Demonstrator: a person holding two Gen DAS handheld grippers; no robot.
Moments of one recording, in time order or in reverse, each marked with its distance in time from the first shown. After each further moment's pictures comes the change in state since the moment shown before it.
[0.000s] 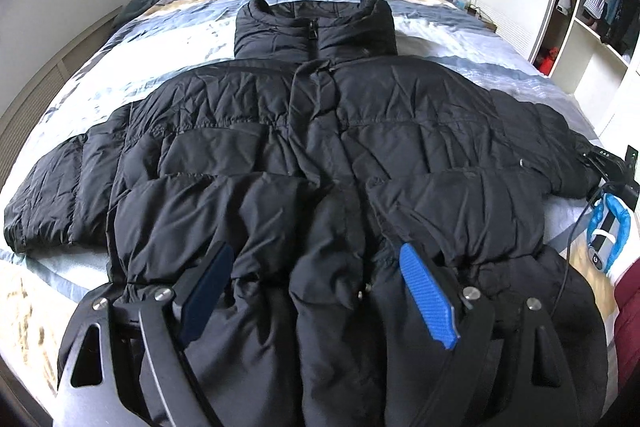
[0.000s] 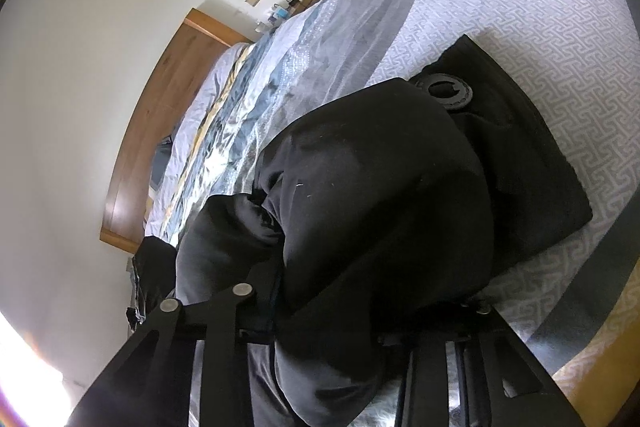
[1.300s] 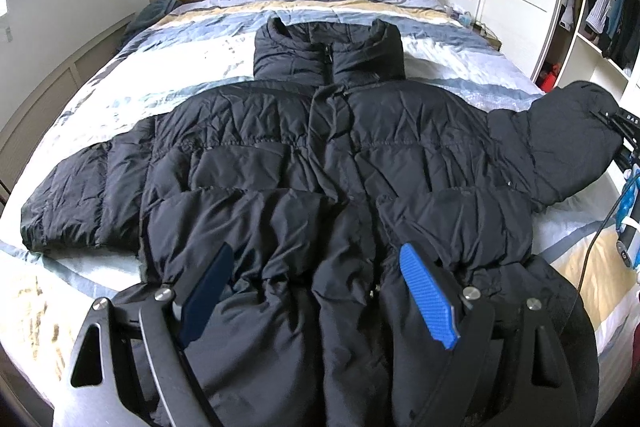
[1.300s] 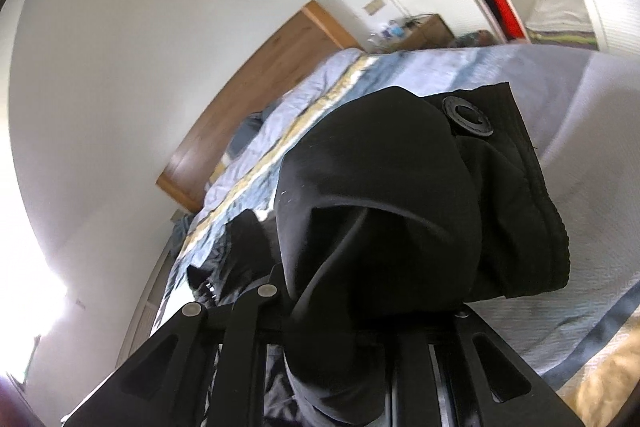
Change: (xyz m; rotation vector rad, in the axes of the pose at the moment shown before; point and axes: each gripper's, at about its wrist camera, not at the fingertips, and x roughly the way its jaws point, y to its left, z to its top) left arm -0.037 0.016 0.003 -0.024 -0.052 0.020; right arm -0.062 0.128 -0.003 -0.340 -0.019 0.233
